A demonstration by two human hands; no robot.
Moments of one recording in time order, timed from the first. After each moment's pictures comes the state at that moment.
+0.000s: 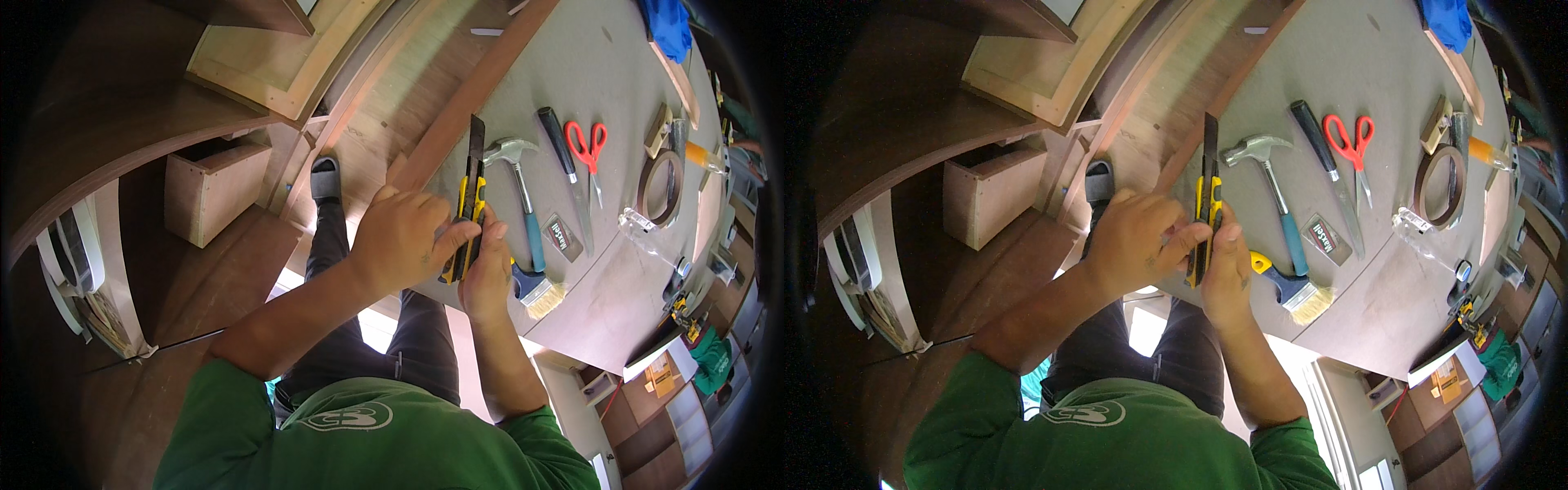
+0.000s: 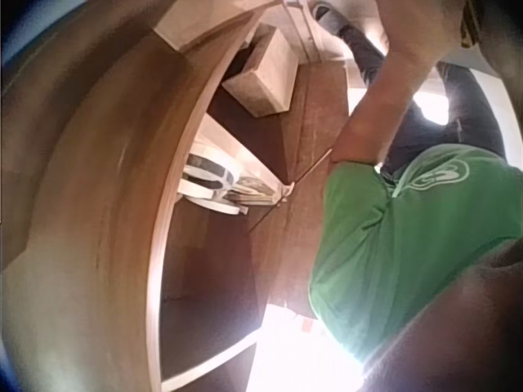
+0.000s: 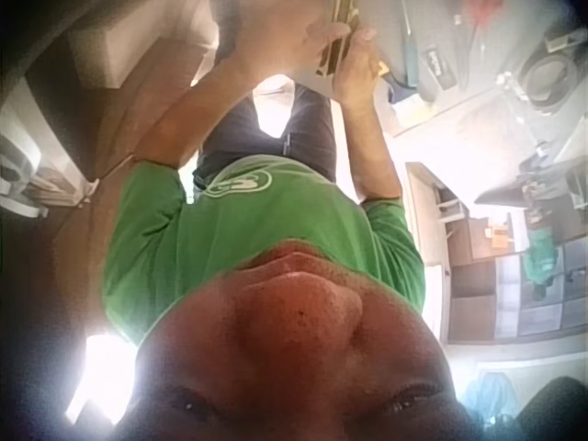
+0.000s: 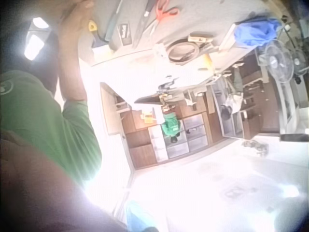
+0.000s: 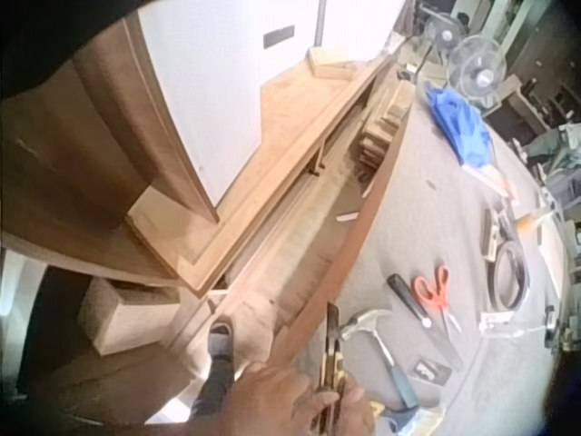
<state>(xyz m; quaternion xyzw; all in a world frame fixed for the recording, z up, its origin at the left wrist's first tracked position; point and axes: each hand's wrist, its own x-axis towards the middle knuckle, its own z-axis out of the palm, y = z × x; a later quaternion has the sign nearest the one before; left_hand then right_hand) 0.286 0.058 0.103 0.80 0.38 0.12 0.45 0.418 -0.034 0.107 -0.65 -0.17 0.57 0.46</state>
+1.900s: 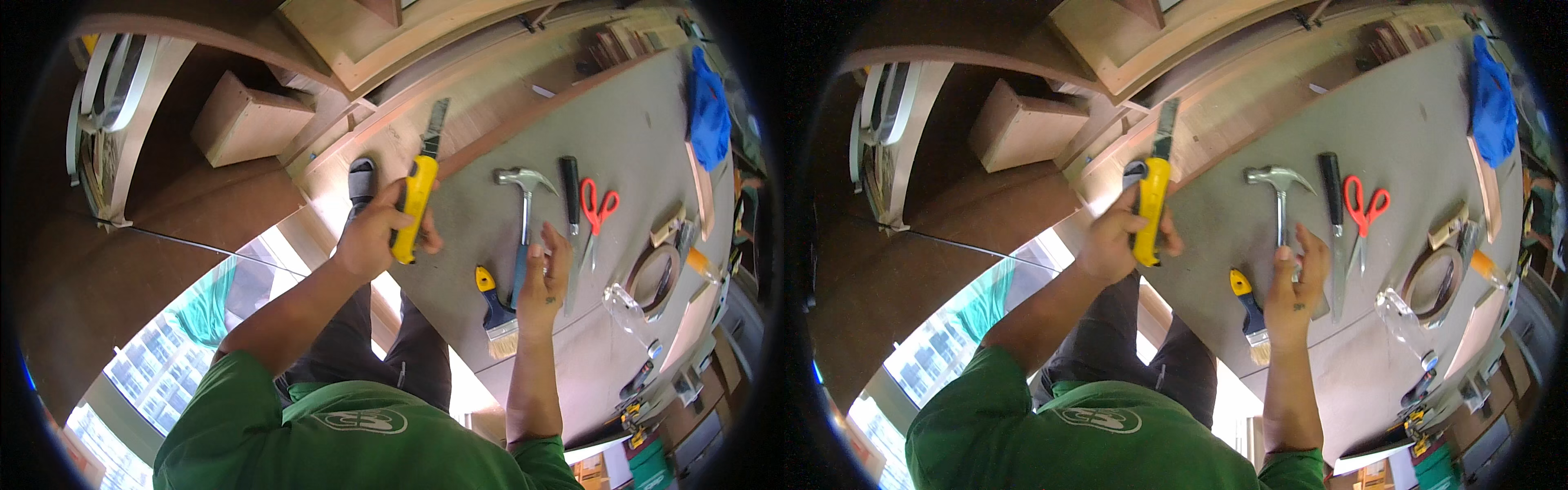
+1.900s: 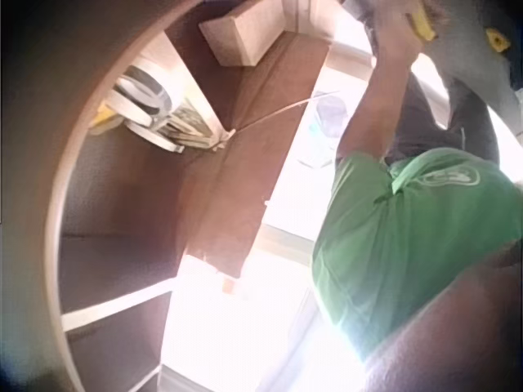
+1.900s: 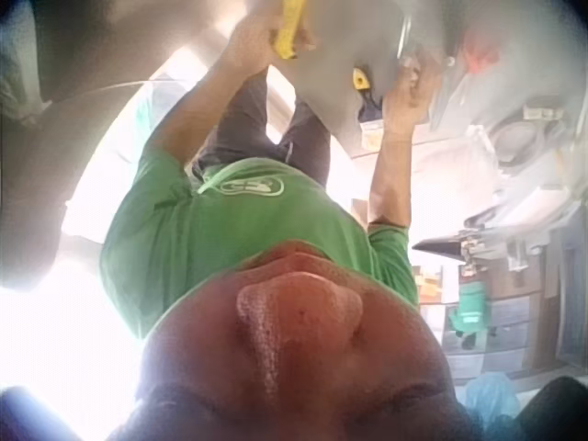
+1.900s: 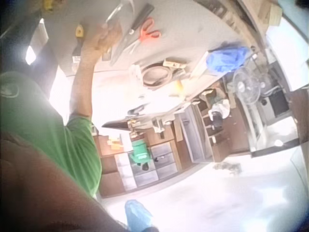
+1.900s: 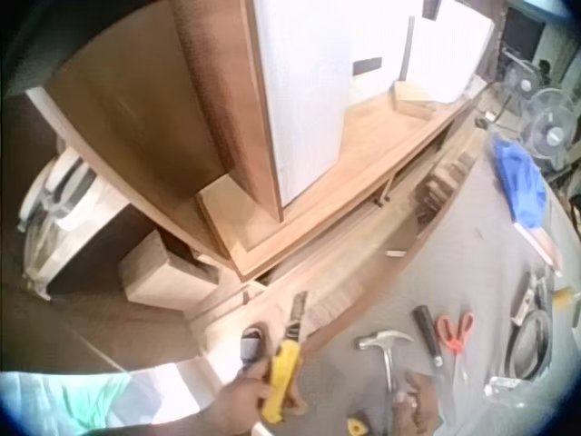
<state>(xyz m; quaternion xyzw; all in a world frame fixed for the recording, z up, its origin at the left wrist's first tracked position) 0.282 -0.011 0.097 0.16 0.42 0.40 0.80 0.544 -0.048 0.105 -0.72 -0.51 0.36 0.30</state>
